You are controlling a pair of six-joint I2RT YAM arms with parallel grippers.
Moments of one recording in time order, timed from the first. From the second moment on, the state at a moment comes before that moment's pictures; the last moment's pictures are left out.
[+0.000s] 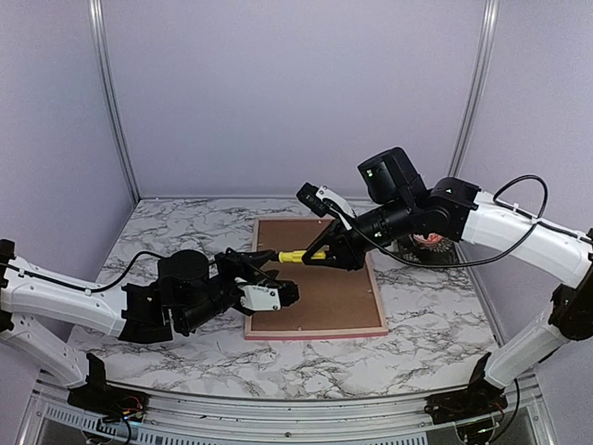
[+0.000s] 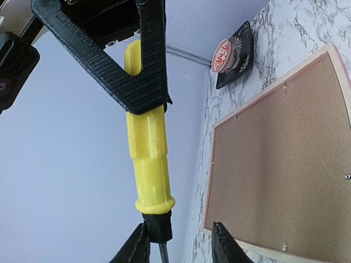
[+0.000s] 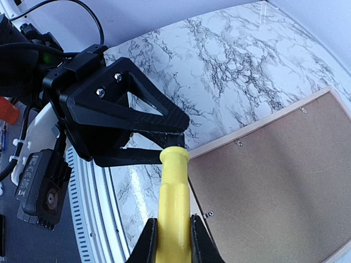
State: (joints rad) left arm -1.21 1.36 0.70 0.51 -0.45 1.15; right arm 0.89 1.45 1.40 -0.64 -0.44 -0.07
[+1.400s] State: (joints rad) left arm -1.26 1.43 0.71 0.65 -0.52 1.17; right arm 0.95 1.42 1.34 -0.60 -0.35 -0.07
